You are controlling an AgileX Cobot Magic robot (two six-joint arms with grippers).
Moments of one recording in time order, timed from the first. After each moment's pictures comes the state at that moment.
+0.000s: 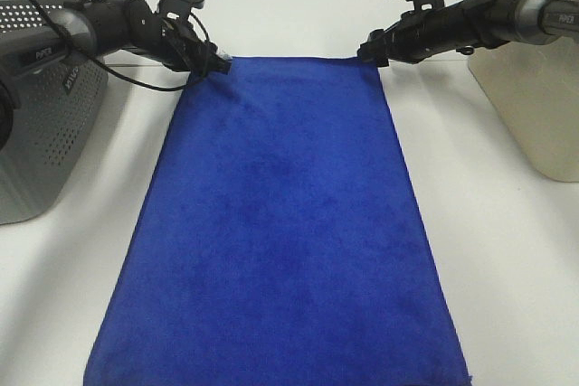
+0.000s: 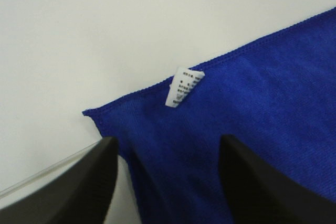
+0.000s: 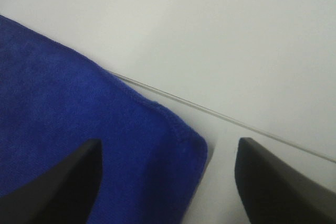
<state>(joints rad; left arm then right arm) -0.22 2.75 -2.37 -0.18 0.34 0.34 0.07 2.61 -2.11 0.95 0.39 -1.03</state>
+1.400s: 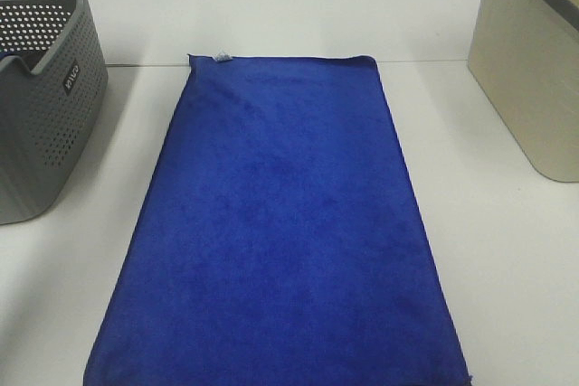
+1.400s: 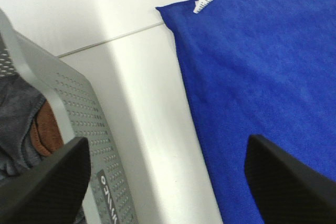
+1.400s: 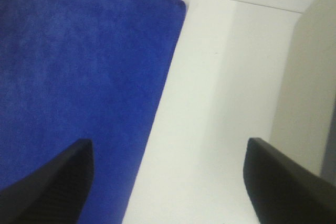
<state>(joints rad) -0.21 2.24 -2.38 0.03 1.21 0.02 0.07 2.02 -2.11 0.21 1.21 -0.16</state>
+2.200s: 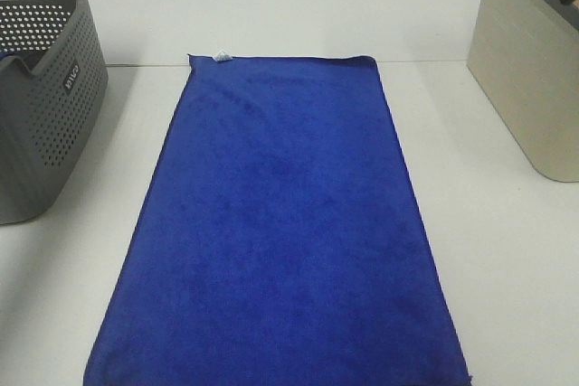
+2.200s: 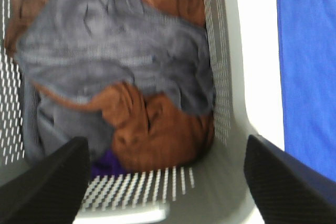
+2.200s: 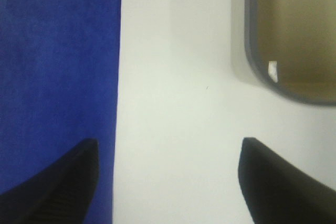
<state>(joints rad) 0.04 1.71 -1.69 -0.01 1.21 0.06 -0.01 1.54 -1.53 0.14 1.22 -0.01</state>
